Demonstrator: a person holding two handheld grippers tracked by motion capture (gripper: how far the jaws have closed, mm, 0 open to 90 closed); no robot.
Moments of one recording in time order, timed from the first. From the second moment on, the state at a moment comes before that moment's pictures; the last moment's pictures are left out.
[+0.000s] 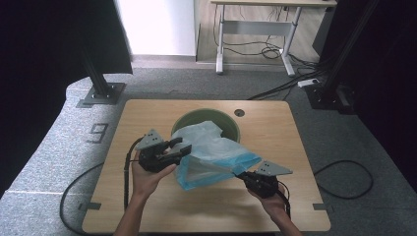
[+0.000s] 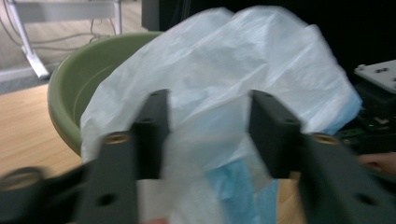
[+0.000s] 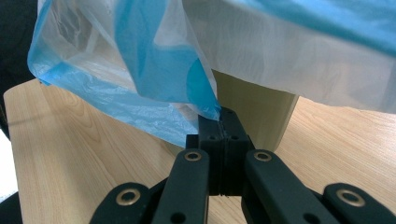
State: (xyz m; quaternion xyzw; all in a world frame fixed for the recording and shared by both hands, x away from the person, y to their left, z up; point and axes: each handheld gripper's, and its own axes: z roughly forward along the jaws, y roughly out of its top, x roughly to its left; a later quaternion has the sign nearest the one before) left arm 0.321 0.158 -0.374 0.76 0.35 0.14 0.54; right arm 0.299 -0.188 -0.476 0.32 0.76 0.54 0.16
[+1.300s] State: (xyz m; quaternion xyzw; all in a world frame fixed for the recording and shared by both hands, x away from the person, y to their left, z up) left arm 0.349 0.219 -0.389 0.70 0.42 0.13 0.57; right arm 0.298 -0.179 -0.495 0.31 0.78 0.53 0.13
